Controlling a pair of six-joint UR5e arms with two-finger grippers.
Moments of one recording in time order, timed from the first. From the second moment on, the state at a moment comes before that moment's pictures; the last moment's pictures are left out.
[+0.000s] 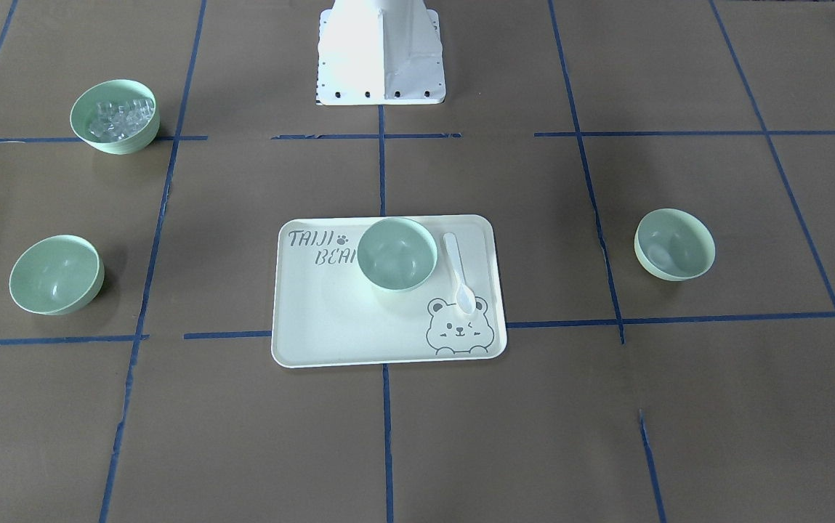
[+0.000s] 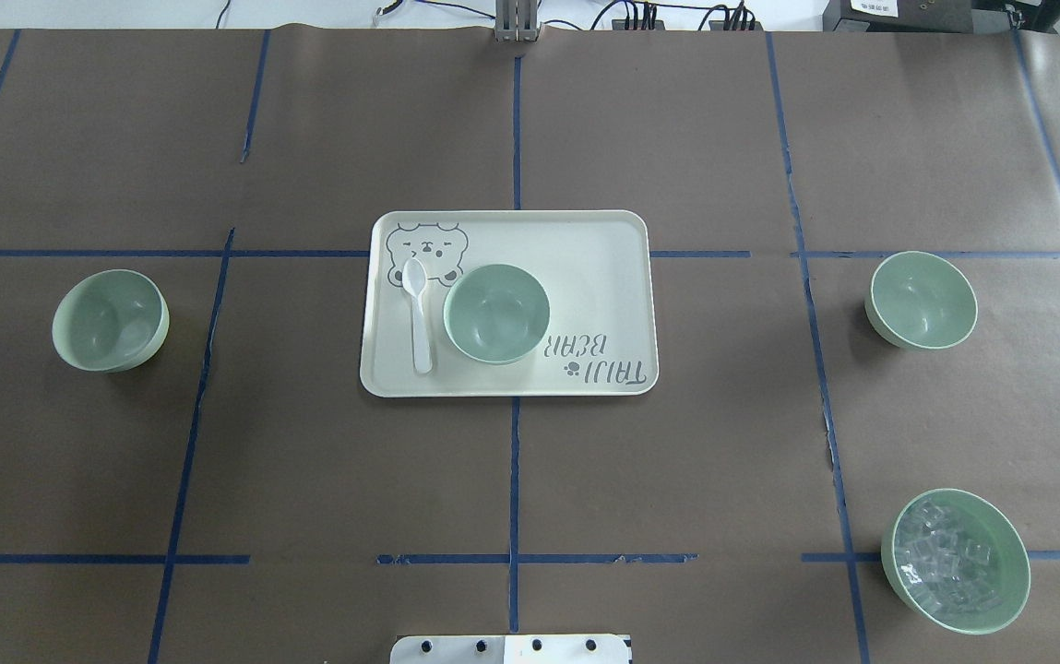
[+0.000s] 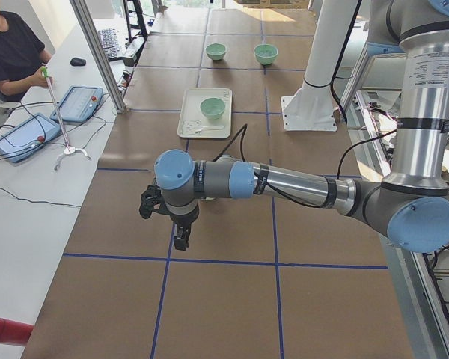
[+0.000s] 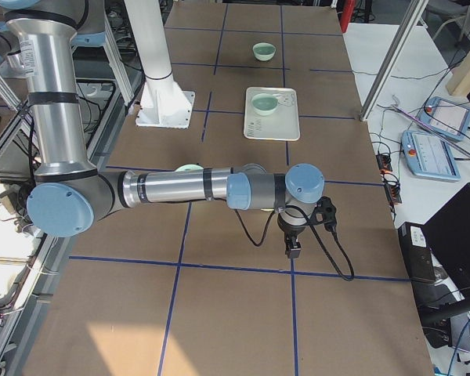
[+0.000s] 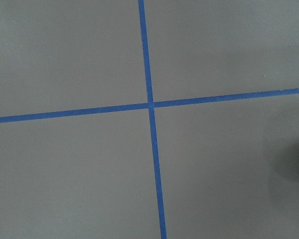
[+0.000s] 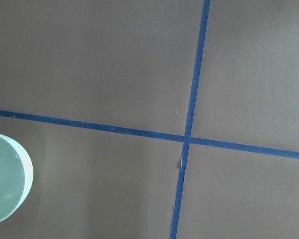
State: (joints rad) left arm -1.63 -1.60 -1.74 -1.40 -2.40 0.15; right arm 1.57 -1.48 1.59 -1.63 2.40 -0.09
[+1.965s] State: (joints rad) left arm -1.56 -1.59 -1.74 -1.48 -2.44 0.15; right arm 1.06 -1.48 1.50 -1.06 2.27 0.73
